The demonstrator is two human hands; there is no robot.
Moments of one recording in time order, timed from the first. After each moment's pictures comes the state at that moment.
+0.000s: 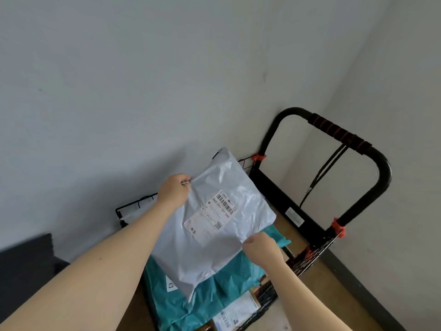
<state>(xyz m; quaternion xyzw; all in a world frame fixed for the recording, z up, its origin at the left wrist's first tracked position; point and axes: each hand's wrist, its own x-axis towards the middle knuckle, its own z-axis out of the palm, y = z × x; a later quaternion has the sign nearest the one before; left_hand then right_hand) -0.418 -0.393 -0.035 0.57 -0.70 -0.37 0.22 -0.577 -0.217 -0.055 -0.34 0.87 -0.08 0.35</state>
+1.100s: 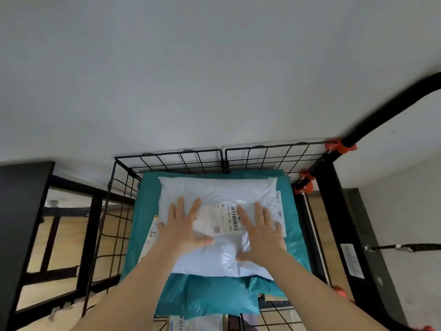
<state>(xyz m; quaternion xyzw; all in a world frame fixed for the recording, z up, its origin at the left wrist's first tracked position) -0.498 -0.353 -0.183 0.71 -0.59 -0.33 -0.18 -0.704 -0.358 -0.189 -0.75 0.56 0.24 0.27</state>
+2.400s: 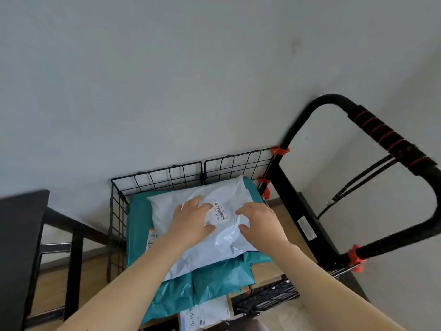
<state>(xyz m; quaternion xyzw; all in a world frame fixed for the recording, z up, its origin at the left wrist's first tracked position) -0.500 -0.312 -0.080 0.56 -0.79 -0.25 -0.05 -0.684 -0.272 -0.065 -0.71 0.68 -0.01 0.20</state>
